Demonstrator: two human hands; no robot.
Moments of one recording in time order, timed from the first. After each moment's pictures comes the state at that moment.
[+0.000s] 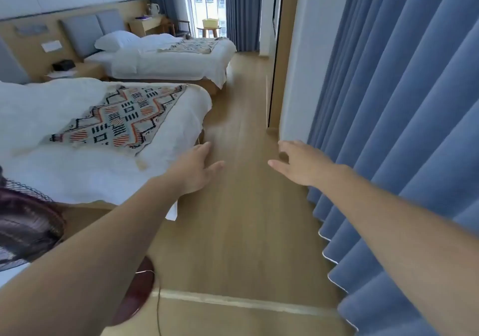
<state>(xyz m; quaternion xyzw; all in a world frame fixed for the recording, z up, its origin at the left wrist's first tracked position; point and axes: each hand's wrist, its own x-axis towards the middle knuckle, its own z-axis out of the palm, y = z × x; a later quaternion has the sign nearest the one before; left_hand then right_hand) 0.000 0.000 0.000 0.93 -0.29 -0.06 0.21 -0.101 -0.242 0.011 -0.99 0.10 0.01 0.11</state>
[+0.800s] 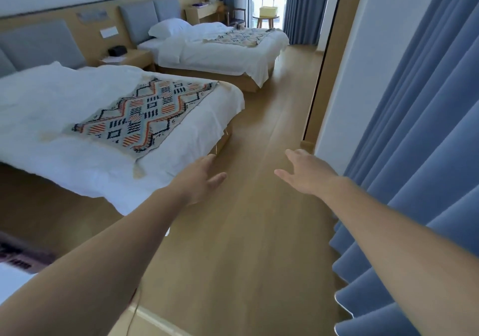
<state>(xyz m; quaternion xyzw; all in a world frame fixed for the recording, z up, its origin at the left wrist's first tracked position) 0.182 -0.205 -0.042 0.97 -0.15 -0.06 0.19 0.139 -0.467 -0.019 -0.99 0.02 0.07 0.10</state>
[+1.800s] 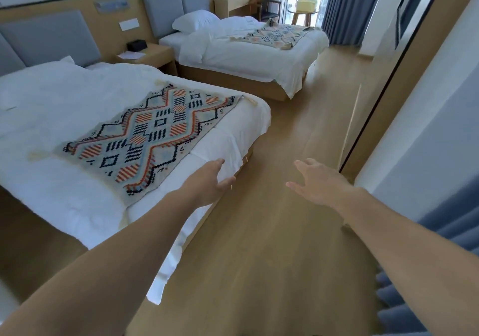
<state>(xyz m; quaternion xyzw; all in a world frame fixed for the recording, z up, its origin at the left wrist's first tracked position) 0.586 -0.218 -0.076 0.97 -0.08 -0.08 0.23 0.562 -0.484 -0.042 -0.99 -0.04 0.12 0.05</state>
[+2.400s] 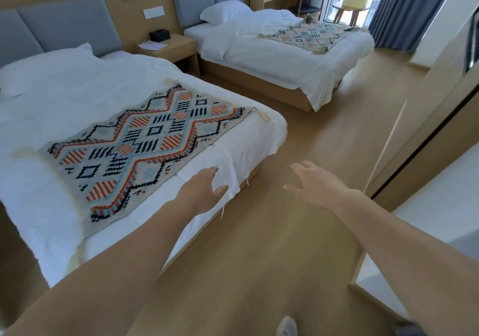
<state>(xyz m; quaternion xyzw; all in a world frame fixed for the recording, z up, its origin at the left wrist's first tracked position) 0.821 -0.309 -0.110 0.97 0.04 -0.08 0.24 0.860 -0.580 -0.069 -0.98 -0.13 0.15 0.06</state>
